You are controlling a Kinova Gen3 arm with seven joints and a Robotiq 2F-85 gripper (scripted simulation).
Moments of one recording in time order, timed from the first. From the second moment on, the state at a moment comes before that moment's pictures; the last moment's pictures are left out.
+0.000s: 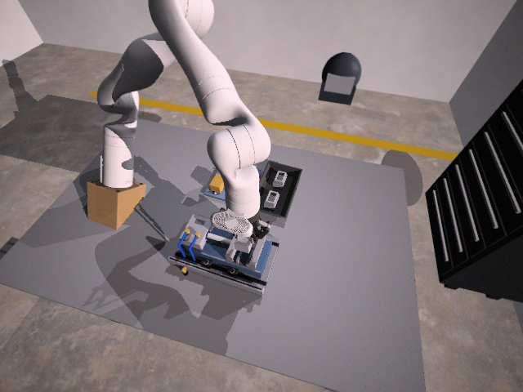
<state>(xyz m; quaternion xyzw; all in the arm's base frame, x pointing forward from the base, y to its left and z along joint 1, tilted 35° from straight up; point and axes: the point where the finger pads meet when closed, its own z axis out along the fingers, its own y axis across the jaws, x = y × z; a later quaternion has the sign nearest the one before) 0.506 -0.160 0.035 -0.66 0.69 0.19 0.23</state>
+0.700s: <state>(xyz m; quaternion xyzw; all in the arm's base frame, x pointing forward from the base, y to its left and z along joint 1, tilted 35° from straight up) 0.507 -0.153 0.026 -0.66 0.69 0.19 0.23</state>
